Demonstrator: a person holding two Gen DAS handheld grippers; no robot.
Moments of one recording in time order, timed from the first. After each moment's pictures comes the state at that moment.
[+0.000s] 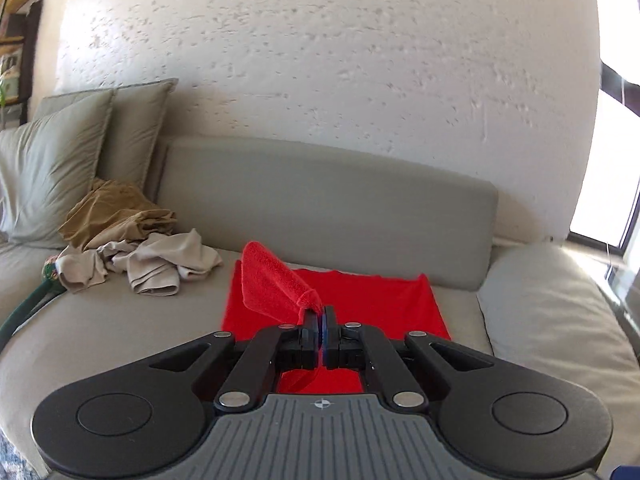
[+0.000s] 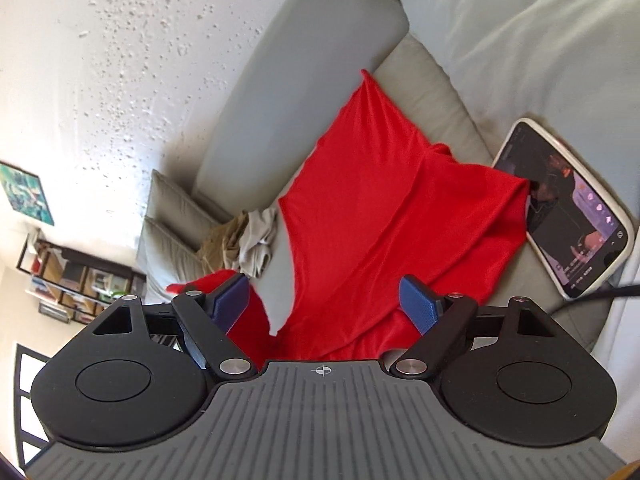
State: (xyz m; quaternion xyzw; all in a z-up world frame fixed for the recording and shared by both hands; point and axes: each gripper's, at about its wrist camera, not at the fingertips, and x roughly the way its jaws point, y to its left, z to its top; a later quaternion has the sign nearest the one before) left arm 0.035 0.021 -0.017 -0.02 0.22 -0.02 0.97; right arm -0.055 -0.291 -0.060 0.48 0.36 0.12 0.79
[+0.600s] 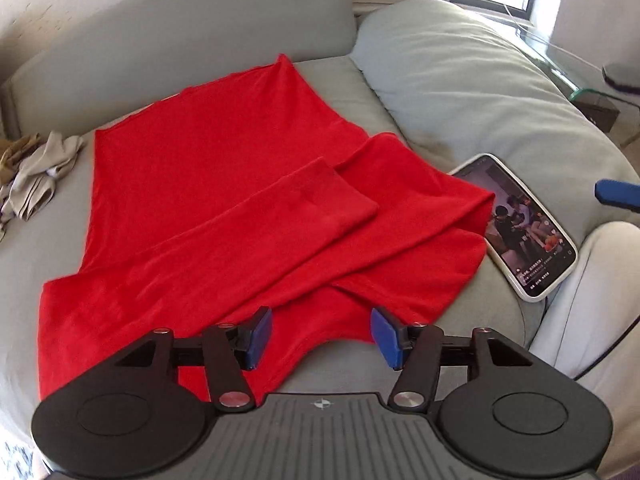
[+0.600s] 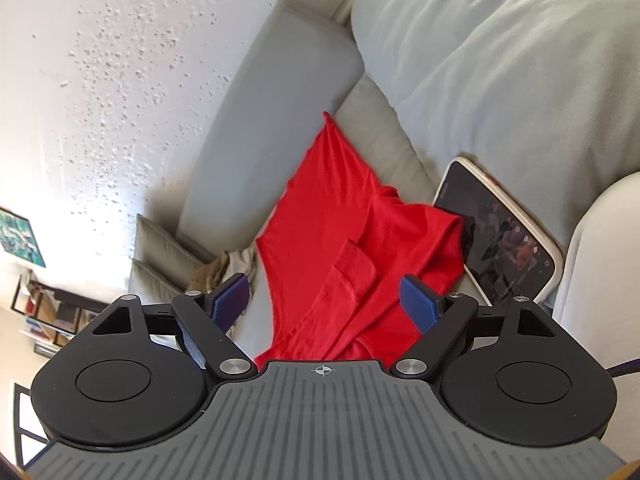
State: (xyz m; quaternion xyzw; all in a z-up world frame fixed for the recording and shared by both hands) left arm -0.008 -0.019 -0.090 0.10 0.46 -0.17 0.86; right arm -0.067 -0.331 -0.073 0.50 0.35 0.07 0.79
